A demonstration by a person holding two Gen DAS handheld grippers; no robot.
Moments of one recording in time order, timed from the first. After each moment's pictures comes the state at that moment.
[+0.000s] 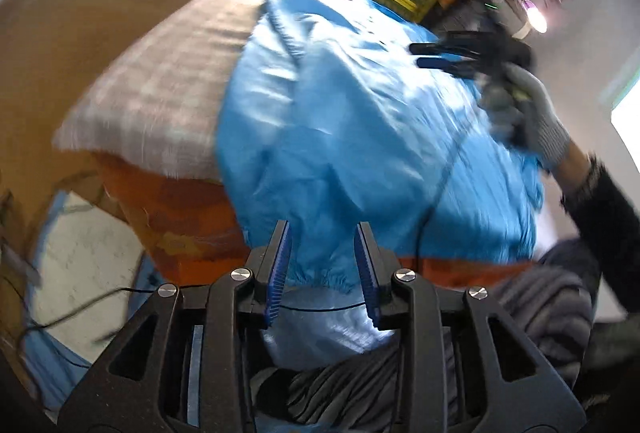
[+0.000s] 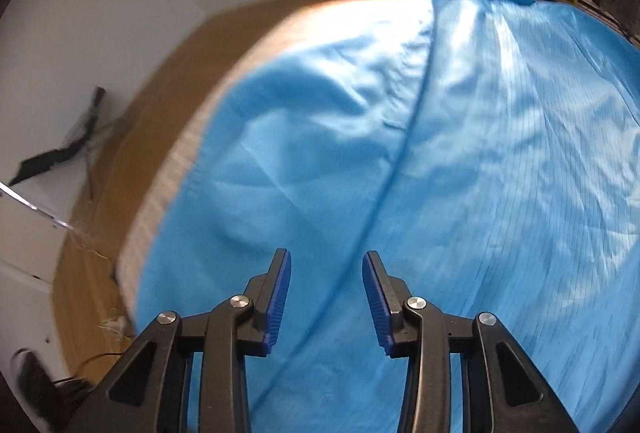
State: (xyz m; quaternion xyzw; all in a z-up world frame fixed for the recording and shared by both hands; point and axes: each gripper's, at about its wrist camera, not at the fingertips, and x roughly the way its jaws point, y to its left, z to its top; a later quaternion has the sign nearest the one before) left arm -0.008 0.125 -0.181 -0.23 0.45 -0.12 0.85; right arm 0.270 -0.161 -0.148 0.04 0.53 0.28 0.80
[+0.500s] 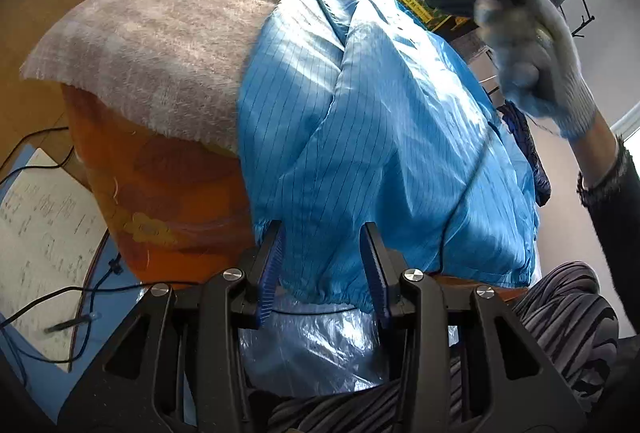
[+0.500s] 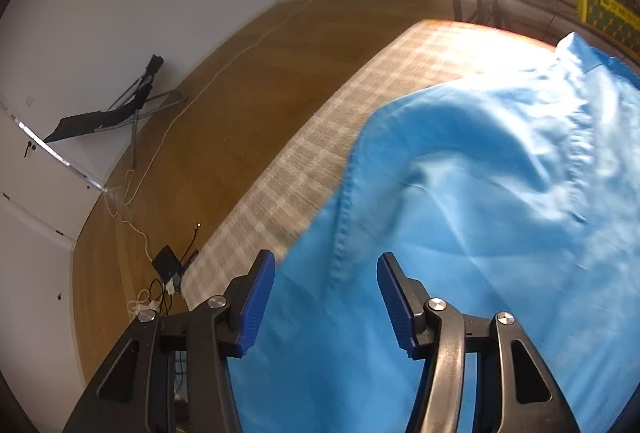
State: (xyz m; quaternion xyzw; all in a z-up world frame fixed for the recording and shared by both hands) left arm 0.011 0.137 -0.244 -0.29 0.45 -0.12 0.84; right arm 0.265 -0.010 -0.128 0.00 0.52 0.37 0.77
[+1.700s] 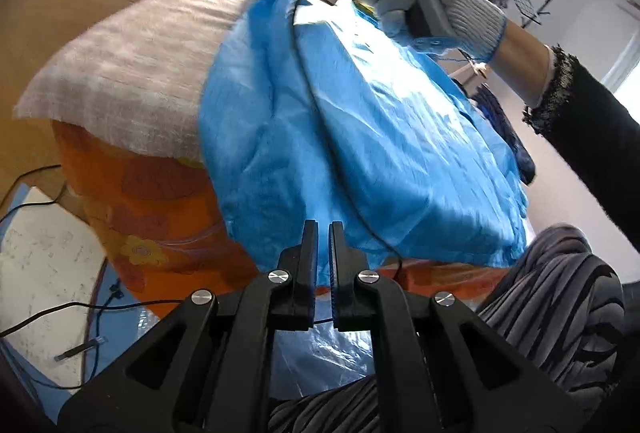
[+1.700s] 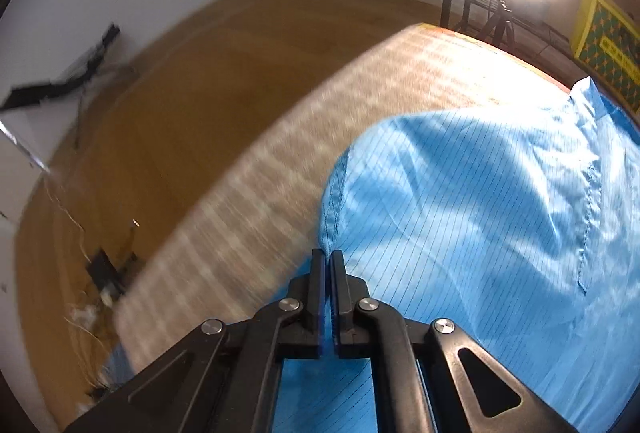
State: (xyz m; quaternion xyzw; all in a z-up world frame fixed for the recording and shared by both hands) left arm -0.013 0.124 -0.221 -0.25 0.41 -0.15 0.87; right arm 0.298 0.060 -0.149 -0.08 0.51 0.30 0.80
